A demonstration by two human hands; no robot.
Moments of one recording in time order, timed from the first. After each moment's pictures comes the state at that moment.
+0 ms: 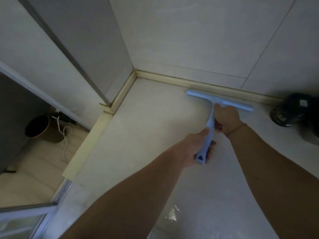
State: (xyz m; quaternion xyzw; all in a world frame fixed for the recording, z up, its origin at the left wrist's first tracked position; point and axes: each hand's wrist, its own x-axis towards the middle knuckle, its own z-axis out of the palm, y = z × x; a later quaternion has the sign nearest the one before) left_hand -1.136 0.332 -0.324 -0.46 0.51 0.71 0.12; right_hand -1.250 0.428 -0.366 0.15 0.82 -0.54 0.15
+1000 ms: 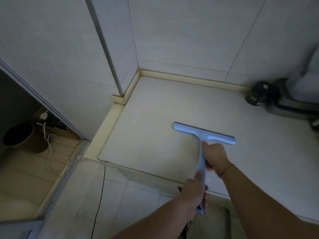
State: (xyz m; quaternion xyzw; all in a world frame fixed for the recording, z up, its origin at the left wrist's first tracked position) left_hand -0.886 0.341 -0.382 -0.38 0.53 0.67 0.36; right_hand -0.998 0.414 -0.358 0.20 0.84 -0.48 0.17
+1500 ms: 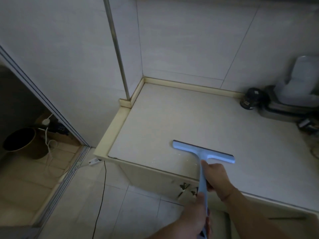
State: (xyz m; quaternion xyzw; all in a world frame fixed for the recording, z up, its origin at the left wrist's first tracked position) left_hand -0.789 0.336 -0.368 -0.34 0.56 0.68 0.33; right_hand -0.905 0.413 -0.346 0.19 0.85 -0.45 0.20
